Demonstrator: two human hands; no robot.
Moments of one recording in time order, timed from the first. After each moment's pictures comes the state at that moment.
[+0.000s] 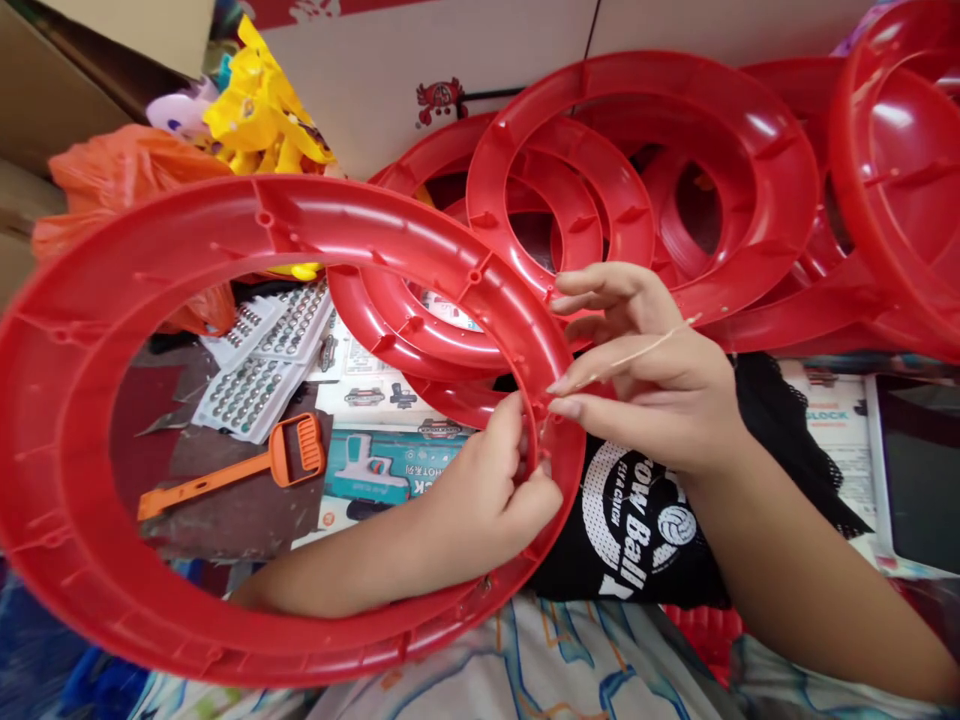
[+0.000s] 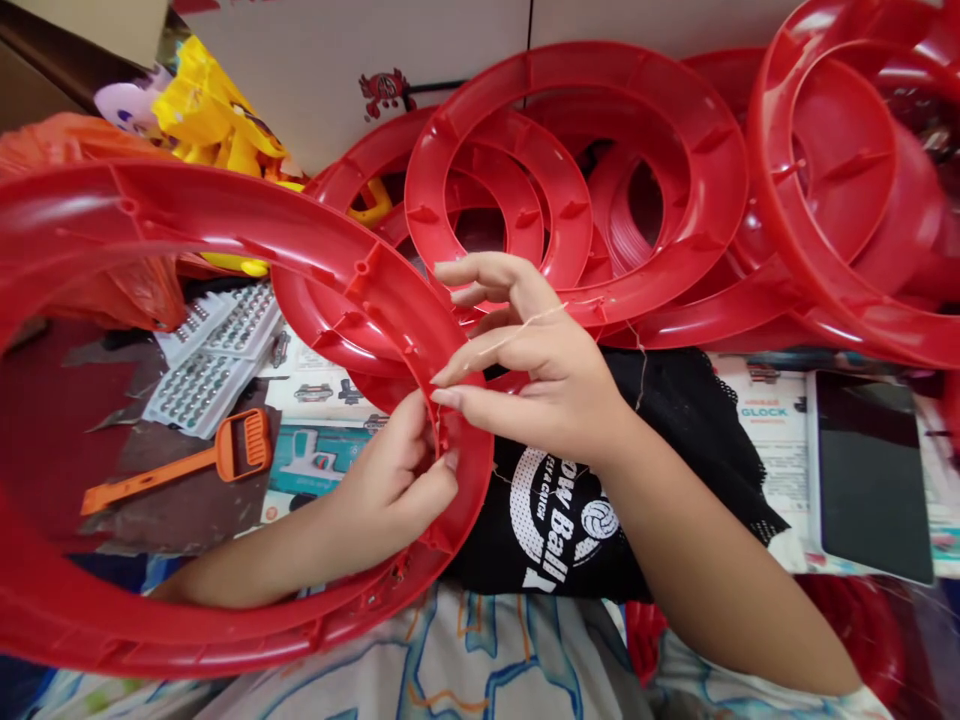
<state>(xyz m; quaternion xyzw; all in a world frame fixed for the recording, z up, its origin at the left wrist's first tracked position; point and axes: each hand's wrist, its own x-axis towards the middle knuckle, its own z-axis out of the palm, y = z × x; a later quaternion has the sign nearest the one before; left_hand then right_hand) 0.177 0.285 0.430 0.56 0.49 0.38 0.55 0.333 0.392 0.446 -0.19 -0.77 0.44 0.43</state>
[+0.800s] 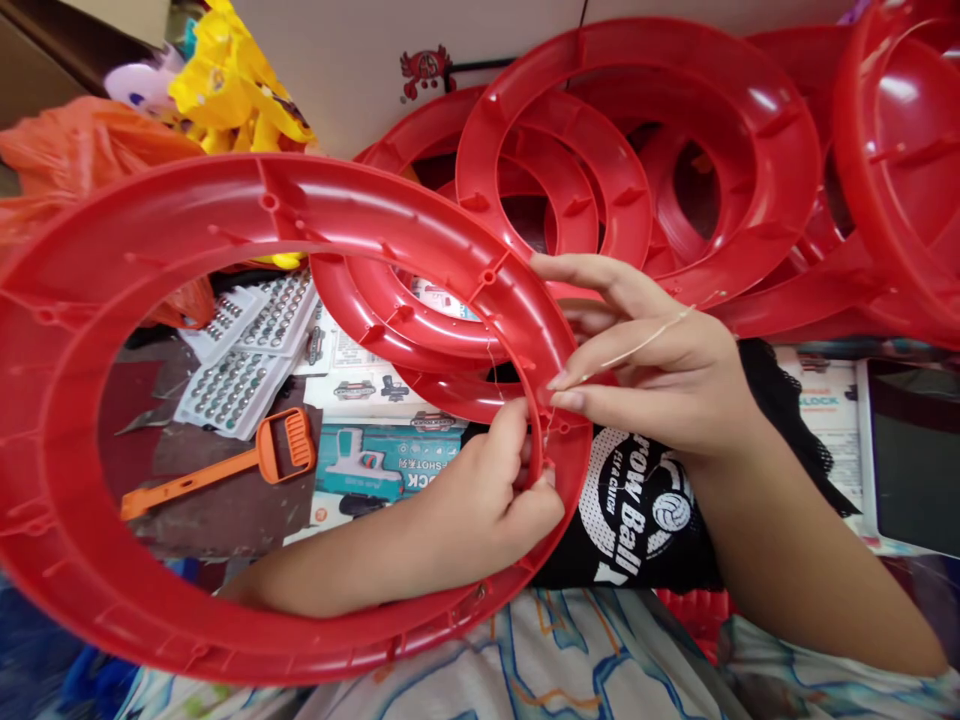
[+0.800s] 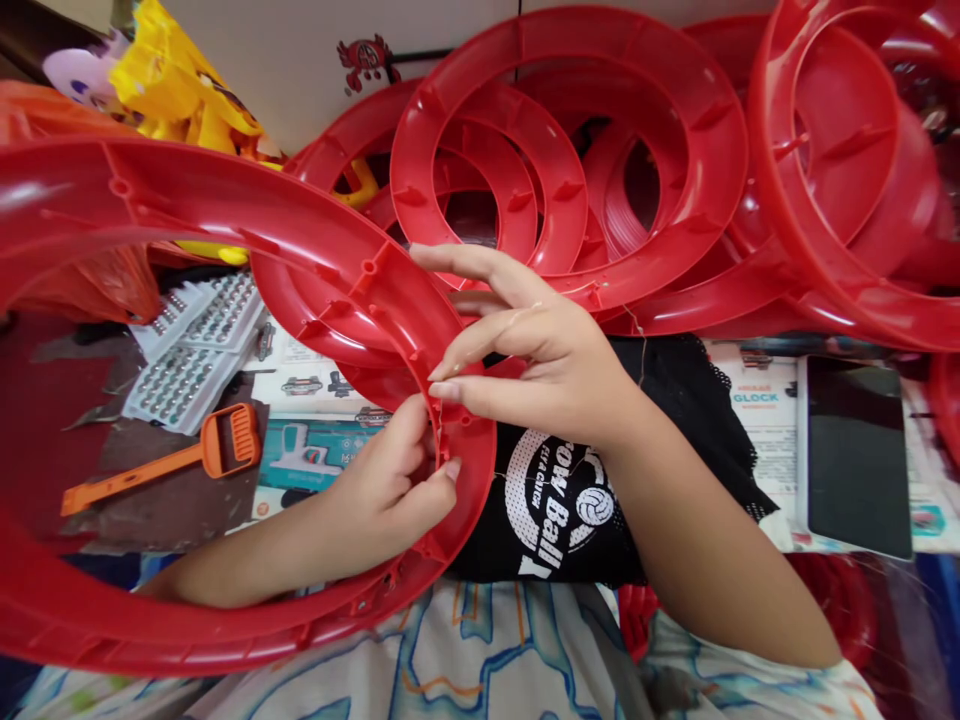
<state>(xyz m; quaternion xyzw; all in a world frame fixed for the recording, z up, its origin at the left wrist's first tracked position) 0.175 0.281 0.437 0.55 0.49 0.30 0.60 0.335 0.393 0.454 -0.19 -0.73 0.54 0.37</state>
